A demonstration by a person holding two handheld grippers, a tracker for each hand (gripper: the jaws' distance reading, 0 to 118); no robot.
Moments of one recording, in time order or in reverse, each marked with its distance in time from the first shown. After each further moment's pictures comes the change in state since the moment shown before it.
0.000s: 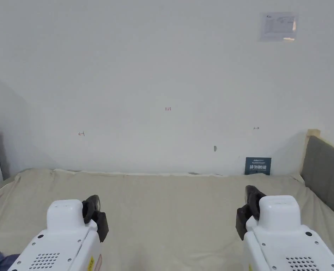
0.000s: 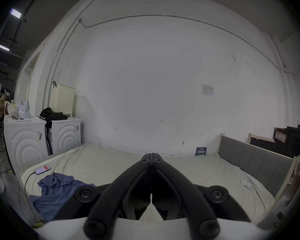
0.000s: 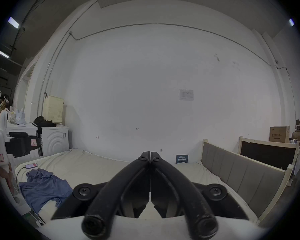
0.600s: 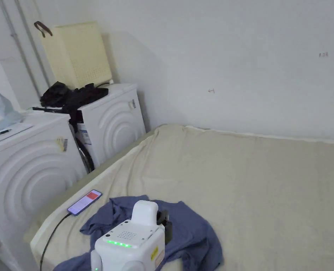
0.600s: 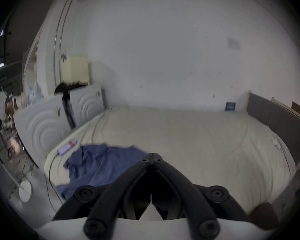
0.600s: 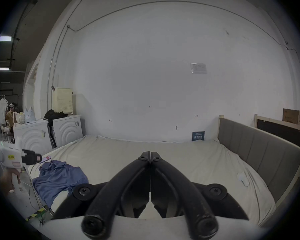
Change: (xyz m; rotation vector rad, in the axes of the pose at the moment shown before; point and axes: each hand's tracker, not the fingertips) left arm -0.202 -0.107 -0.047 -0.453 0.197 -0.061; right arm -0.020 -0.061 -0.047 -0.196 0.122 -0.084
